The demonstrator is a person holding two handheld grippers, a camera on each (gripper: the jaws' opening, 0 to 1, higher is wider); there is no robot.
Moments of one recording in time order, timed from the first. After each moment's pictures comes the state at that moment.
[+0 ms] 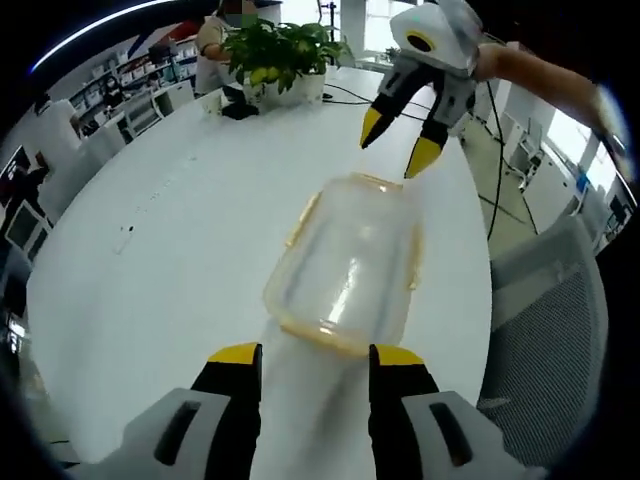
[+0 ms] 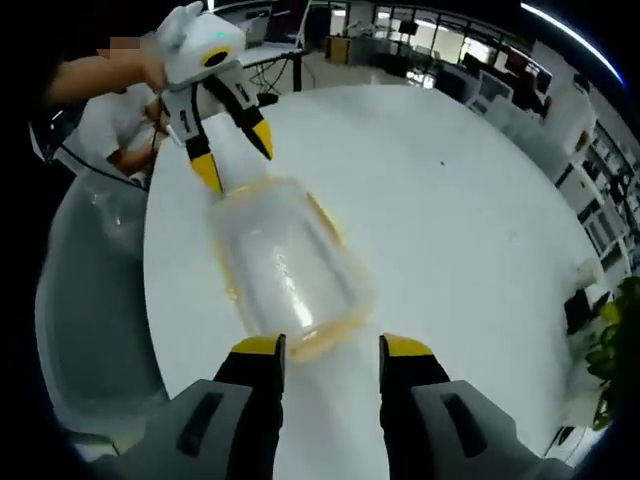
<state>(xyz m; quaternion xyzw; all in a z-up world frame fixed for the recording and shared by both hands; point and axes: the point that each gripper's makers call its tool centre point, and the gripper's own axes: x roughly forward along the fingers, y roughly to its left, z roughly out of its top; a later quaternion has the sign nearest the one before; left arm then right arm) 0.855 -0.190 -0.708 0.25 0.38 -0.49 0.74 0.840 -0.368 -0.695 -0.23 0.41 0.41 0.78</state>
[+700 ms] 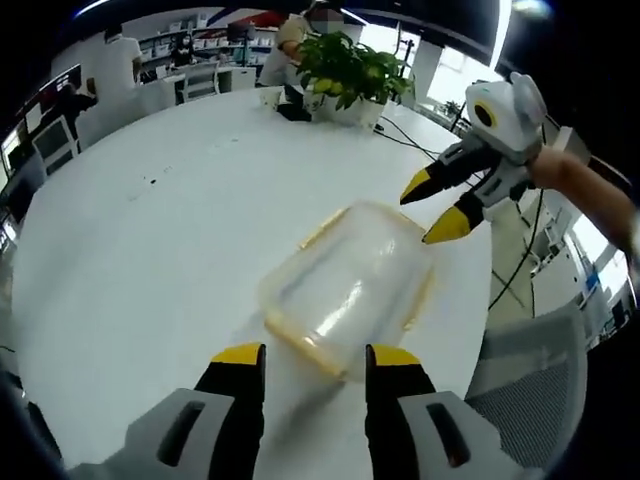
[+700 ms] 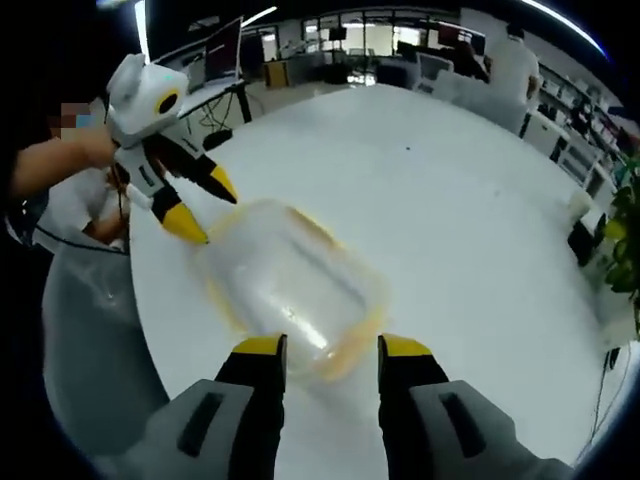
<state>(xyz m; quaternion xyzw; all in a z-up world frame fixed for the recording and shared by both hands) 0.850 -0.198 -0.717 0.12 0.43 -0.42 0.79 0.836 -0.353 -0.708 -0.11 0.43 0.33 0.83</state>
